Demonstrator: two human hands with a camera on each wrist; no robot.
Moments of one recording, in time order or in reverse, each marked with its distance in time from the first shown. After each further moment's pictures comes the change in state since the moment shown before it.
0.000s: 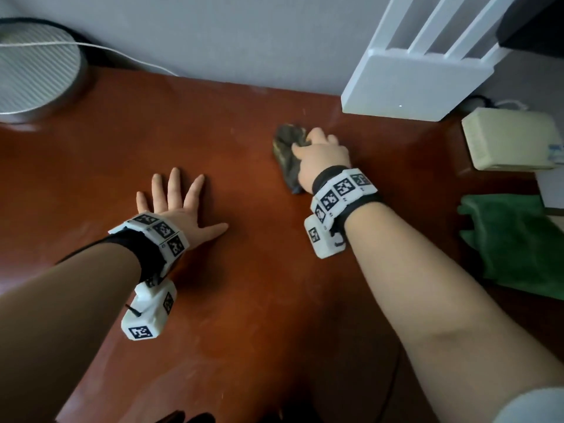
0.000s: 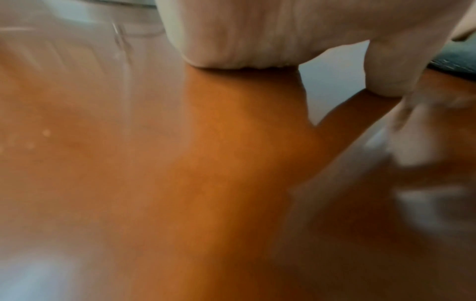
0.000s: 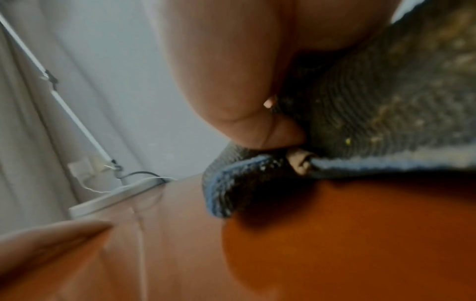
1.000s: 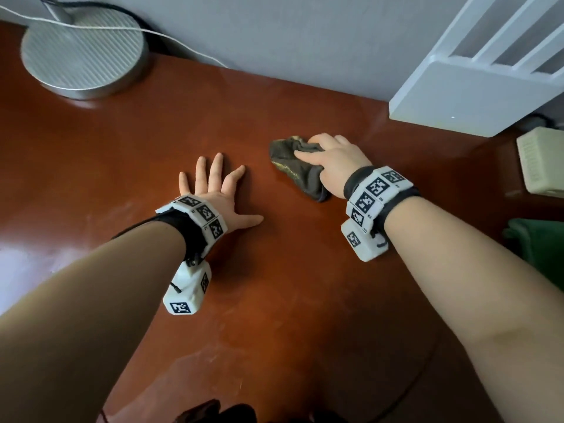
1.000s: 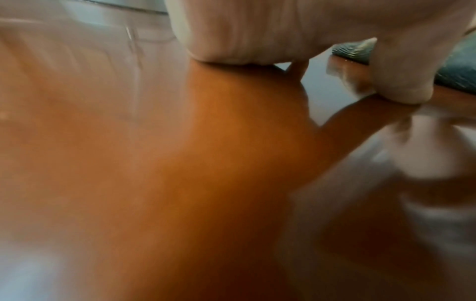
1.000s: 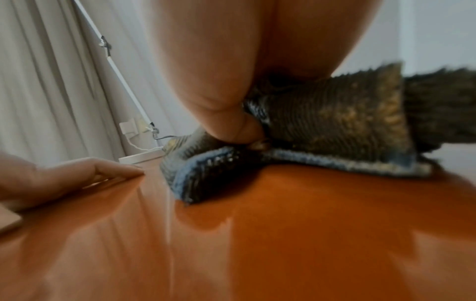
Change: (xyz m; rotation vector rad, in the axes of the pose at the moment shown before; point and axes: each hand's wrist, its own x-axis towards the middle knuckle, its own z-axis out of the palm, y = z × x) left_hand 0.005 -0.006 0.002 -0.061 0.063 0.035; right_hand 0.028 -0.010 0.030 0.057 0.016 -0.411
